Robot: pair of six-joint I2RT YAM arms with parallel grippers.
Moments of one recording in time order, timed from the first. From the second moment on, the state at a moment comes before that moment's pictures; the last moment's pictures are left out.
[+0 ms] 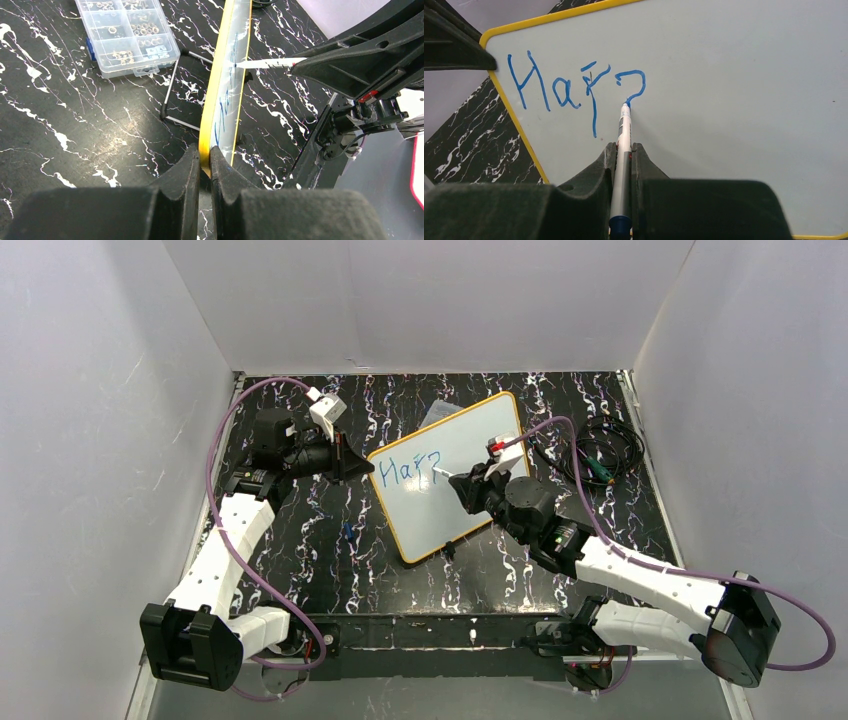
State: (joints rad) left arm -0.18 1.13 0.99 -0.39 0.80 -0.06; right arm 0.95 1.03 0.66 0.22 0.31 0.33
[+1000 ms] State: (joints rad) left arm -0.18 1.12 0.99 -0.39 0.80 -0.06; right arm 0.82 0.92 0.66 0.16 0.21 0.29
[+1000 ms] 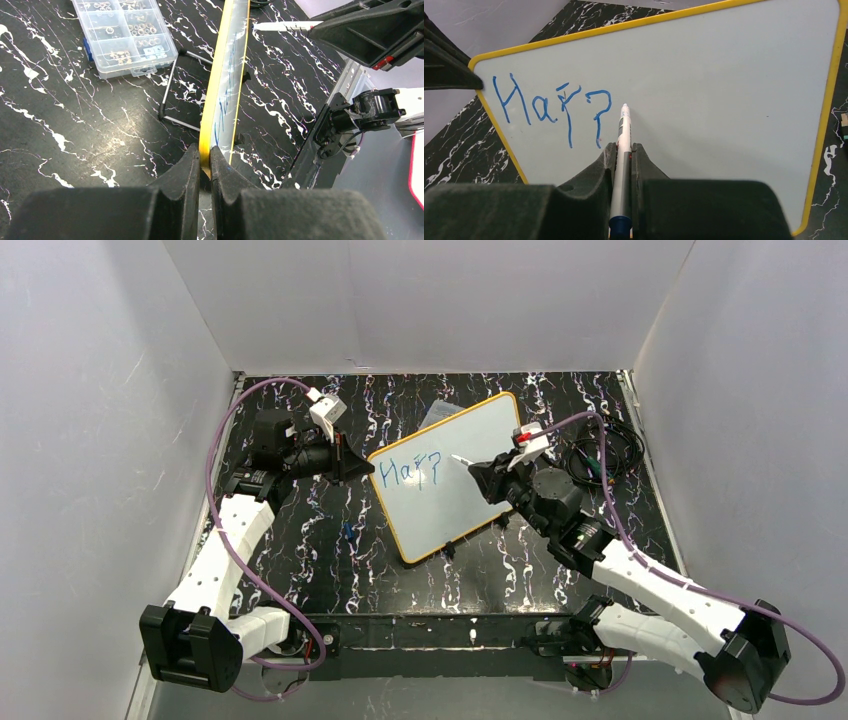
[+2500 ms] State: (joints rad) left arm -0.18 1.12 0.99 -0.39 0.80 -0.06; right arm 0.79 0.98 0.63 0.17 0.10 0.32
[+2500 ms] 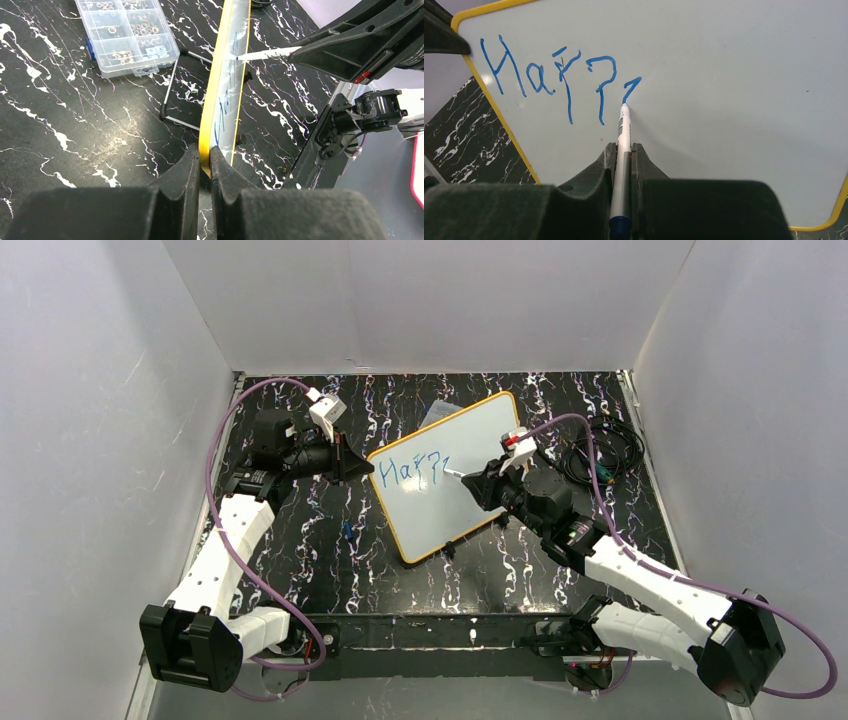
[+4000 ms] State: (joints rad) left arm -0.18 1.12 0.99 -0.39 0.80 -0.06; right arm 0.79 0.93 0.63 0.24 0.21 0.31
